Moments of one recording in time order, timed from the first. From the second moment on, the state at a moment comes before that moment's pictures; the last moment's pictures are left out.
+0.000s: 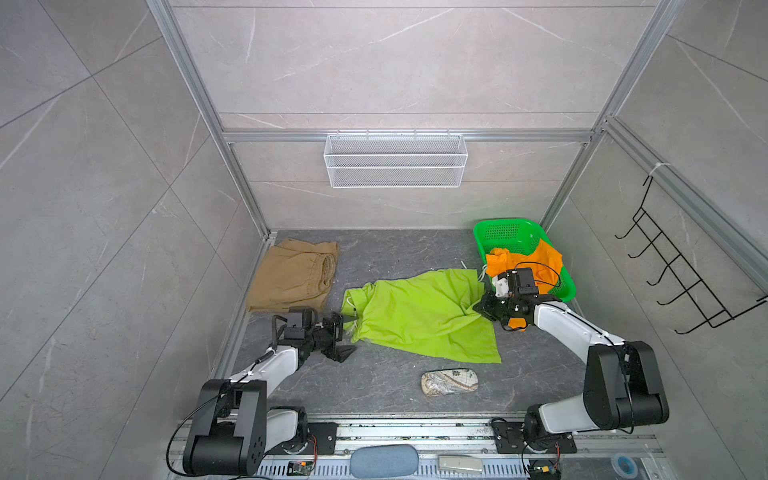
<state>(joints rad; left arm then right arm) -0.11 1.24 0.38 0.00 0.81 -1.54 0.08 1.46 0.84 -0.39 -0.43 0.58</state>
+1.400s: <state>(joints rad) -0.07 1.66 1.42 -0.37 0.61 -0.93 0.02 1.41 1.08 -0.42 -0.47 0.59</state>
